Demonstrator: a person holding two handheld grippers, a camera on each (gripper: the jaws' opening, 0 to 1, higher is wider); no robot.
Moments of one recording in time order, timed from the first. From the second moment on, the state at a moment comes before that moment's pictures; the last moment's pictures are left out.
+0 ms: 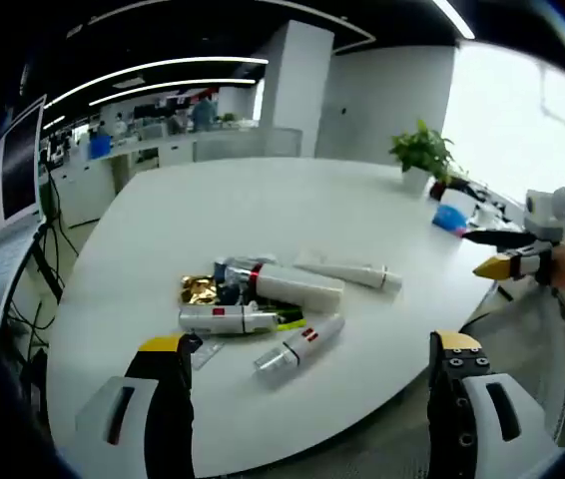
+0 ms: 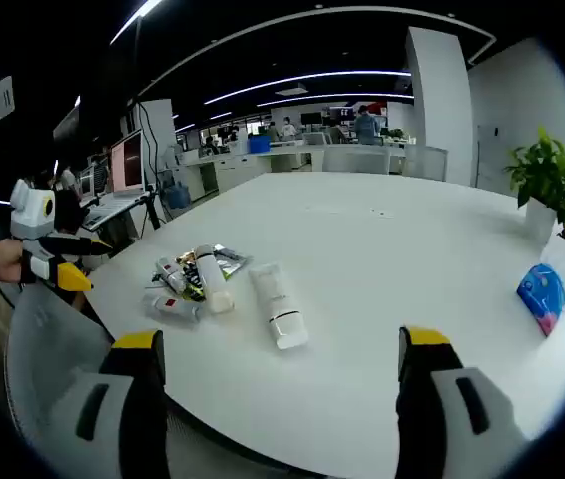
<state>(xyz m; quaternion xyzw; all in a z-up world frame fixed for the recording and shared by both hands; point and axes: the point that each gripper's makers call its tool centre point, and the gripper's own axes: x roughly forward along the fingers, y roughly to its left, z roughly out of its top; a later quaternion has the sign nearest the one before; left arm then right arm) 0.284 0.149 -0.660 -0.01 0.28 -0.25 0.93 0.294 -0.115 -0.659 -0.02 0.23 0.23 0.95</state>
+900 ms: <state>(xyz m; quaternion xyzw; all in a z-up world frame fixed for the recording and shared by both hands) 0.286 0.151 -0.659 -0.02 0.27 -0.25 0.93 0.291 -0.111 -0.661 -0.03 0.24 0.24 0.94</state>
